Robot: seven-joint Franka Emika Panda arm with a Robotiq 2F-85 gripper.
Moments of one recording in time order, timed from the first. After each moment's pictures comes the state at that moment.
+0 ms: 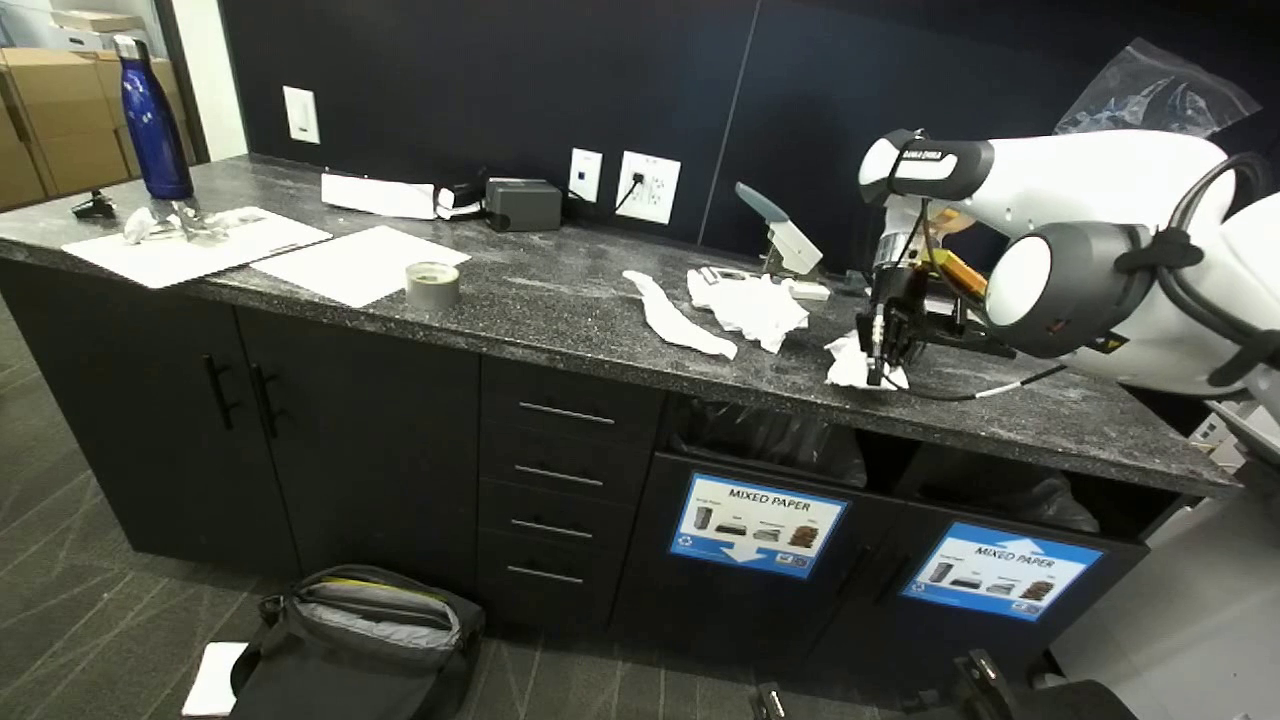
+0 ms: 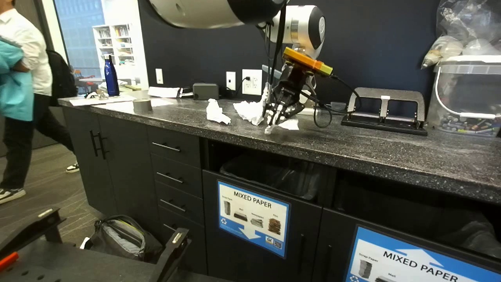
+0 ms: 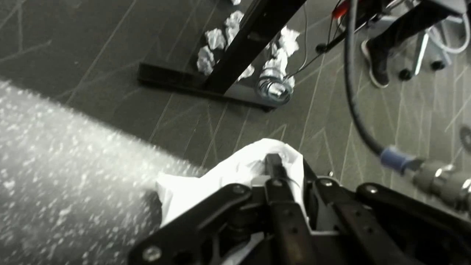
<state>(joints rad) -0.33 1.29 0.03 -0.45 0.03 1.06 -0.50</state>
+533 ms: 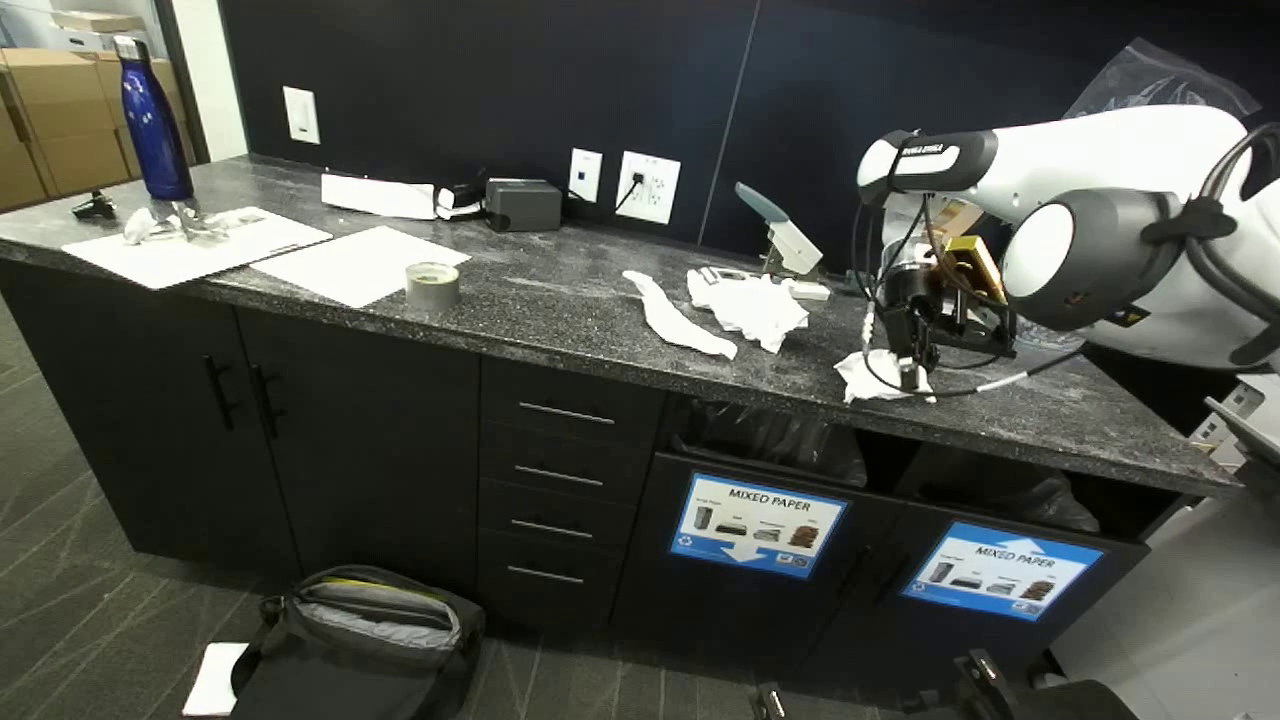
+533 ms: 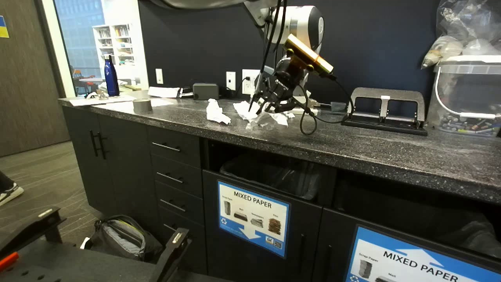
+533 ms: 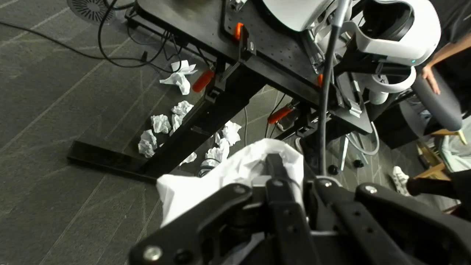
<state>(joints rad) -0.33 1.21 0.03 -0.61 0.02 0.81 -0.64</state>
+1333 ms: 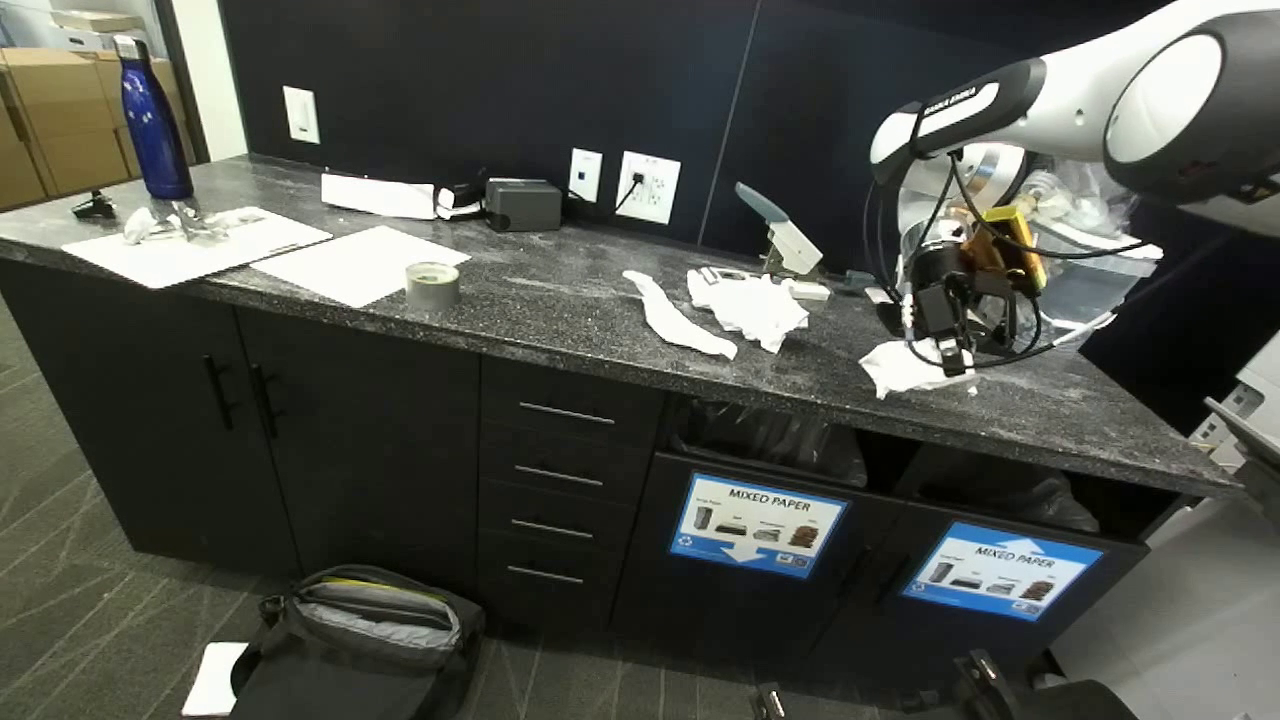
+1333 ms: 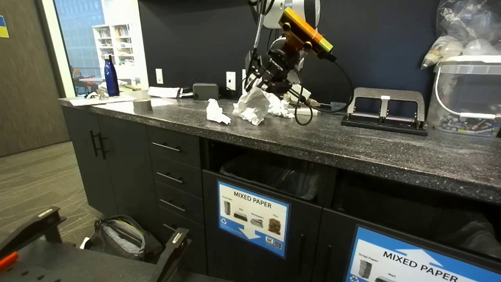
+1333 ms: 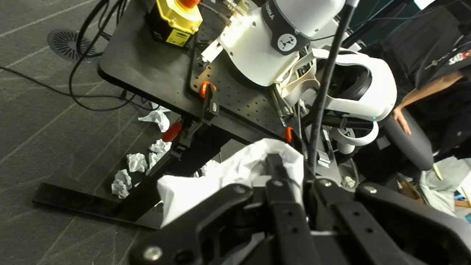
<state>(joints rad) -0.33 0.88 0.03 -1.10 -0.01 0.87 -0.69</state>
